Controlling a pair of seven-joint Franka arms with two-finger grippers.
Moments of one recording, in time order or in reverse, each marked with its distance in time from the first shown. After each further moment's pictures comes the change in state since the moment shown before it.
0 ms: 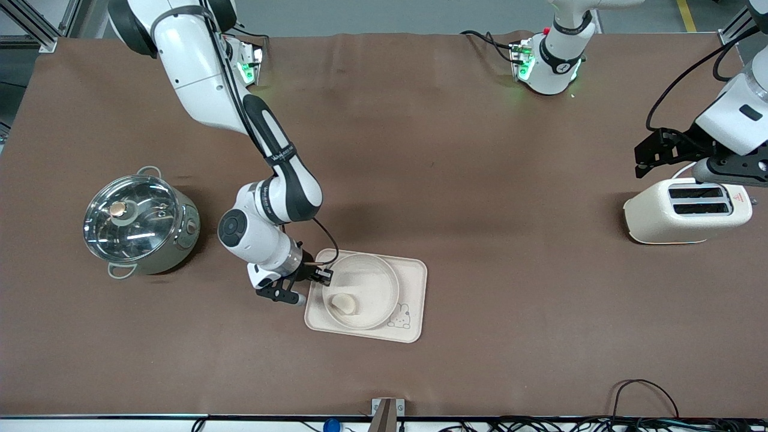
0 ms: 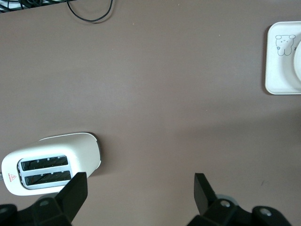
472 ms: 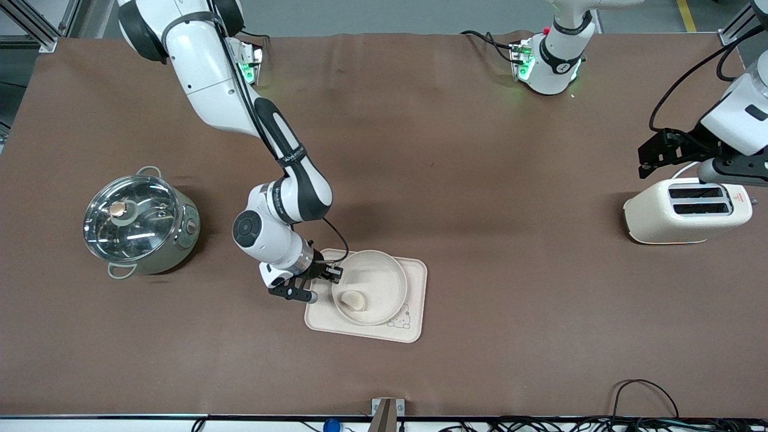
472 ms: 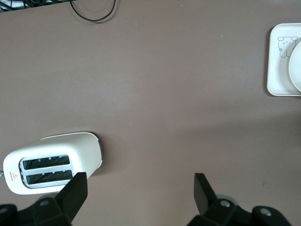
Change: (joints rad) left arm 0.010 0.000 0.002 0.001 0.000 0.000 0.000; right arm 0.016 0.019 0.000 0.018 0.000 0.003 0.000
